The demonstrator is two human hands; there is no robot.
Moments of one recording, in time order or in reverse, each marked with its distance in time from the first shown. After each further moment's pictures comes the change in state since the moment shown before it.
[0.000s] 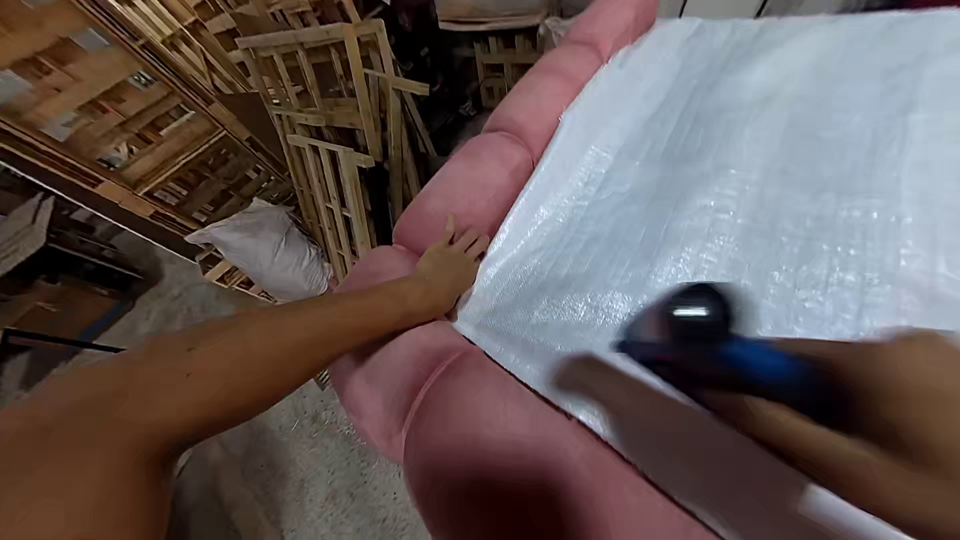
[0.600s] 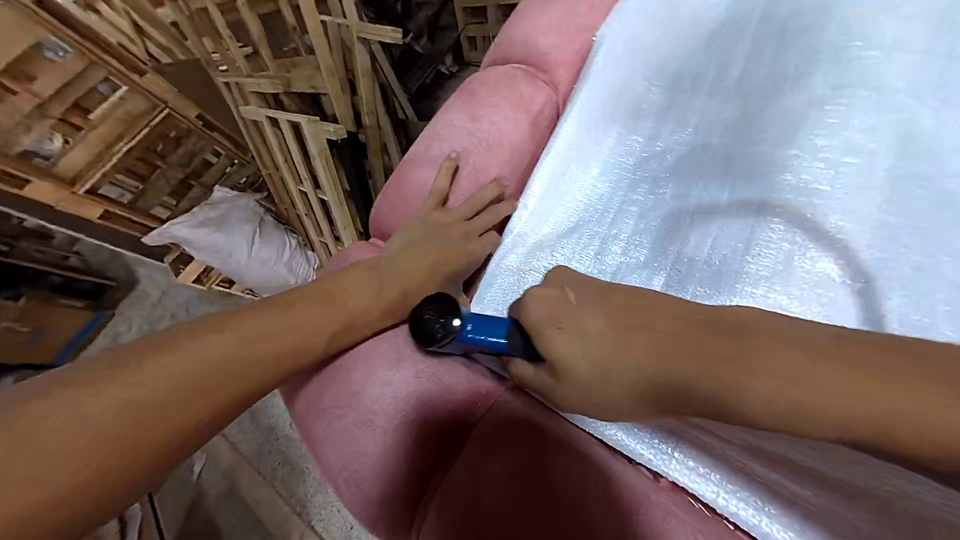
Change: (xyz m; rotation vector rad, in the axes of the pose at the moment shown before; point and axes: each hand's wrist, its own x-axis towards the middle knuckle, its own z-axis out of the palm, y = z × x) left_hand 0.026 -0.054 0.039 -0.156 0.348 0.274; right_hand 0.199 -0.097 0.088 -0.066 -0.467 -0.266
